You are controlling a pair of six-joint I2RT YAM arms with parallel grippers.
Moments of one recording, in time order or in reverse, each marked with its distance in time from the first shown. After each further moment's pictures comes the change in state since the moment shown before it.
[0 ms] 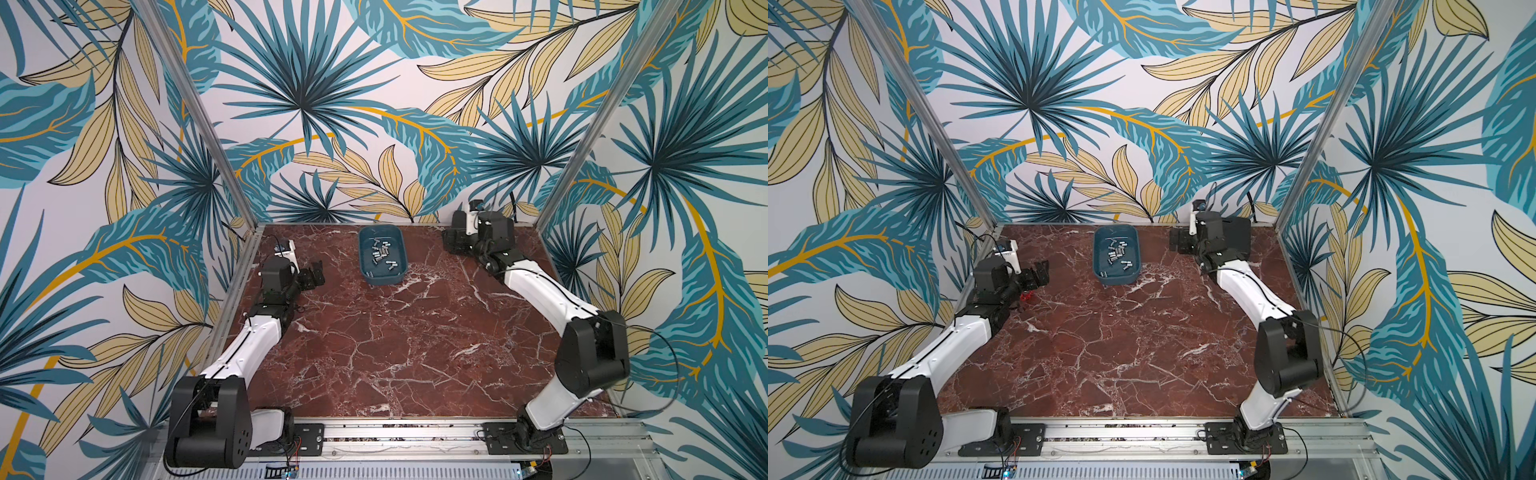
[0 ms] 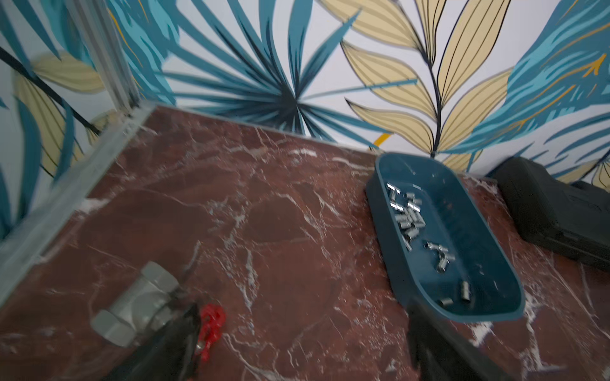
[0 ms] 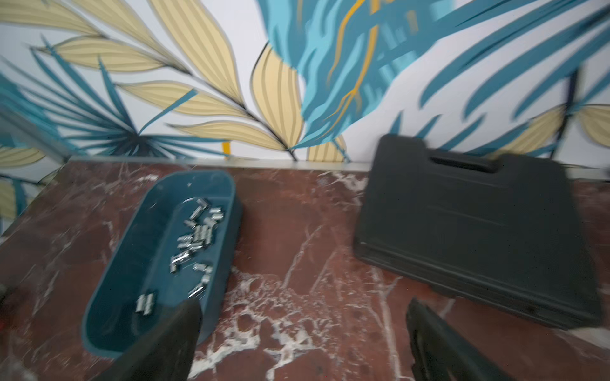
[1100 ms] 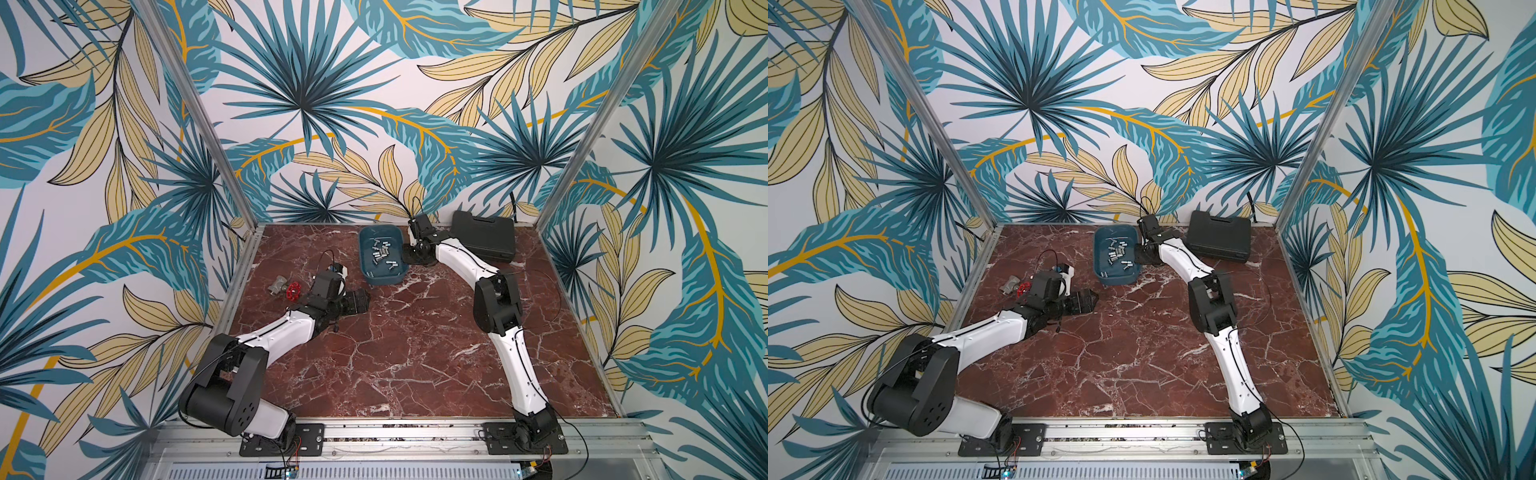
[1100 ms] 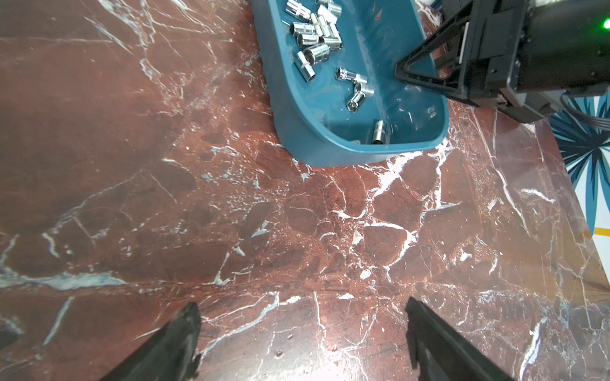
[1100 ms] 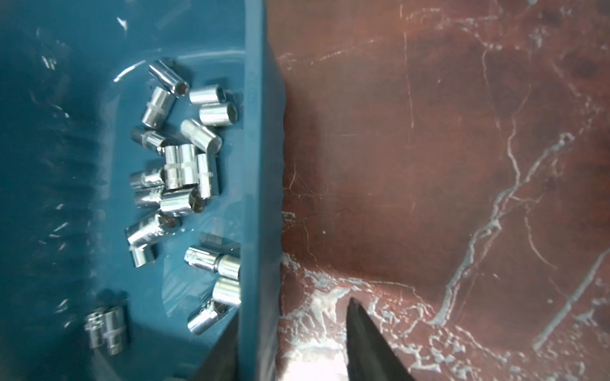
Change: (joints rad) left arm -0.313 0.170 -0.007 -0.081 0.085 -0.186; right arm 0.138 0.743 0.792 -0.521 -0.024 0.191
